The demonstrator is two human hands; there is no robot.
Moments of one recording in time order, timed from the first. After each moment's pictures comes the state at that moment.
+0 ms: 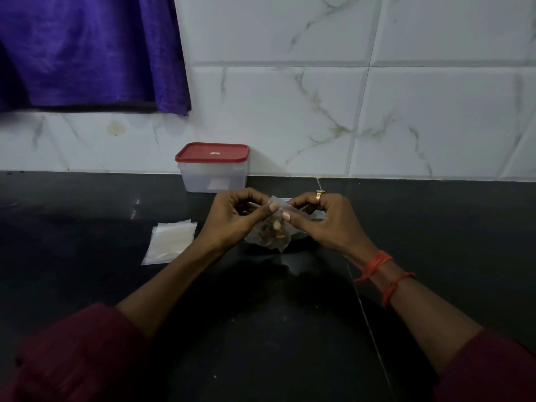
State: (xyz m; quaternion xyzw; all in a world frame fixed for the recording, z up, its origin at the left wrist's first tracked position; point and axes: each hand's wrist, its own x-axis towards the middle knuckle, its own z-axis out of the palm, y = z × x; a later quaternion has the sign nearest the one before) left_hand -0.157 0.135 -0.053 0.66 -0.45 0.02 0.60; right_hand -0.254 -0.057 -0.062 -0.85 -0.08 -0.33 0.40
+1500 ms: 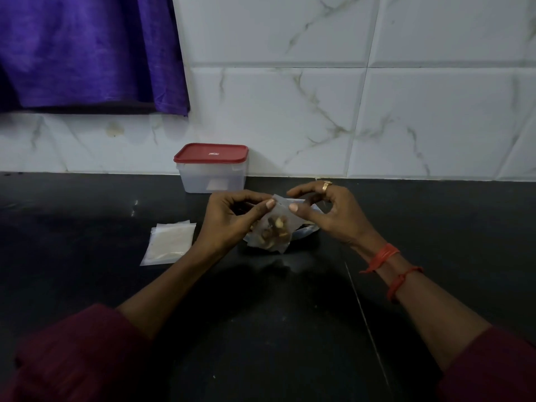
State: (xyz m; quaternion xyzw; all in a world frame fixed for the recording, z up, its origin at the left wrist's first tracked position) left_hand -0.162 0.136 -0.055 0.65 -0.45 0.06 0.61; right_hand -0.258 -0.066 -0.048 -0.85 -0.07 -0.30 0.43
